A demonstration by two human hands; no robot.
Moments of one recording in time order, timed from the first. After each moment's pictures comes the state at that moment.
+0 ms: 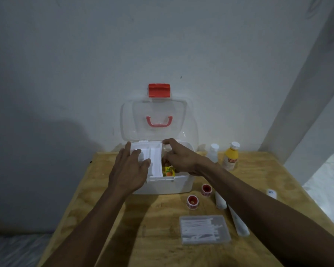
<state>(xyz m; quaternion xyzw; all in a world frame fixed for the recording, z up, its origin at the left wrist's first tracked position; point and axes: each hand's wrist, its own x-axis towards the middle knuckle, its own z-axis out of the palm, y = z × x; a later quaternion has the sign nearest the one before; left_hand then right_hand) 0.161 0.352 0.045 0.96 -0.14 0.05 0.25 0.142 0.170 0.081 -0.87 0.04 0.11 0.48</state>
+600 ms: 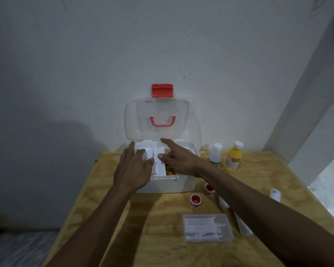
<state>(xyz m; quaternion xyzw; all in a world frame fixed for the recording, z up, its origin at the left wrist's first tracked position) 0.162 0.352 0.042 0.96 -0.14 0.06 0.24 0.135 0.182 0.078 -0.91 -0.02 0.07 0.41</state>
